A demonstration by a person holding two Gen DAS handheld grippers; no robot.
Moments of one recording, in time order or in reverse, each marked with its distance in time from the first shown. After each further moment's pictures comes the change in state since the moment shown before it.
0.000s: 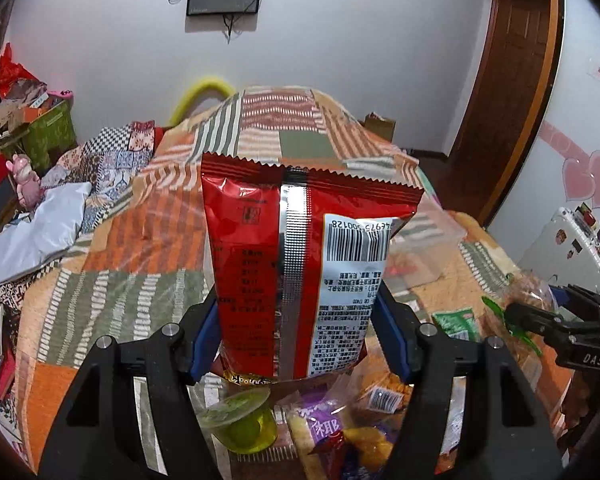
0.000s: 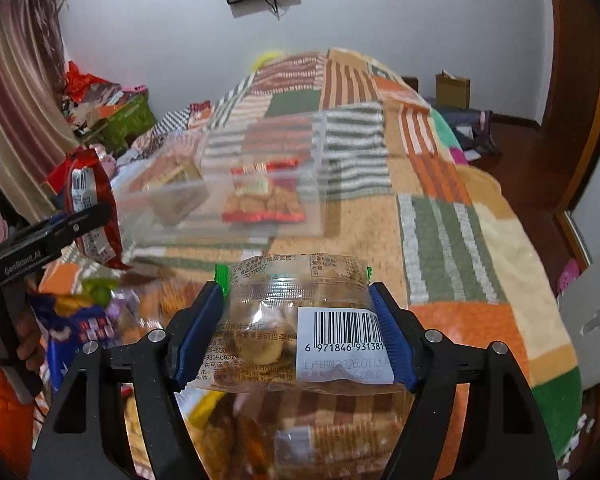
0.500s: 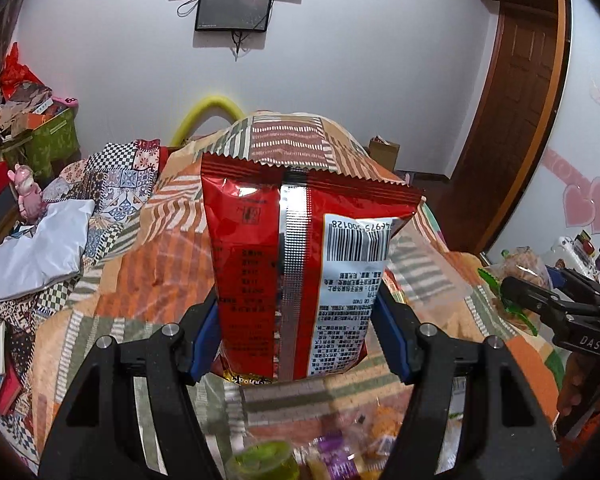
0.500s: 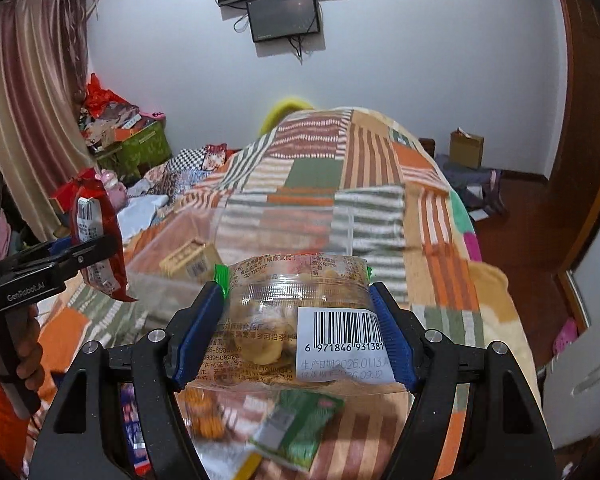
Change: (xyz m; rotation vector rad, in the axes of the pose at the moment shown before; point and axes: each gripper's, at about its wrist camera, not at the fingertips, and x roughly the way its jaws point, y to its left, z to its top) left arm 0.000 0.024 0.050 -0.032 -0.053 -0.009; right arm 0.005 0.020 0.065 -0.089 -0.137 0.006
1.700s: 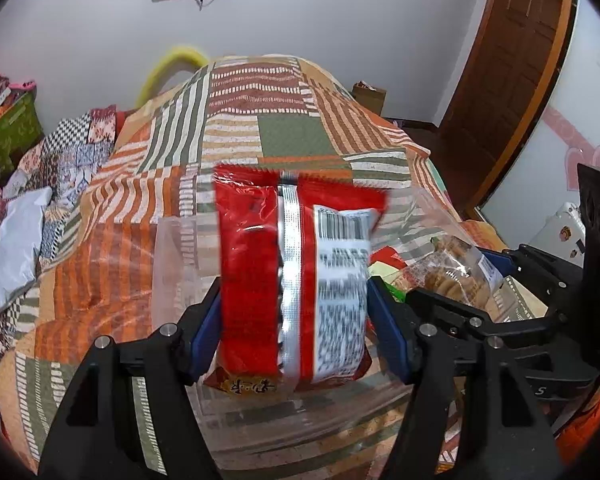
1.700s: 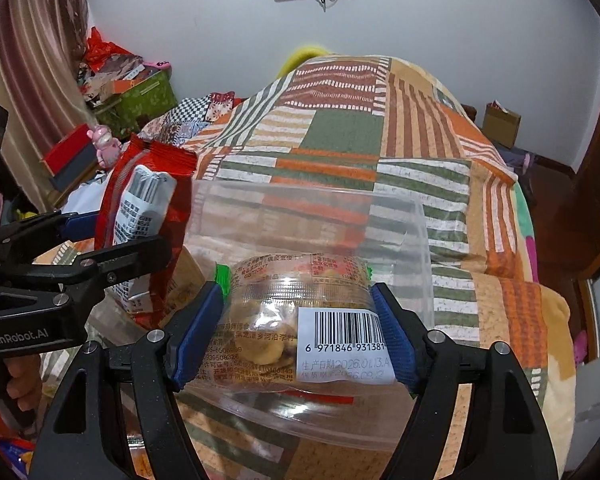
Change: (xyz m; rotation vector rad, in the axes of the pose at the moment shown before) left arm 0.116 -0.015 0.016 0.052 0.215 -0.064; right arm 0.112 0.013 0.016 -0.056 0.200 0.045
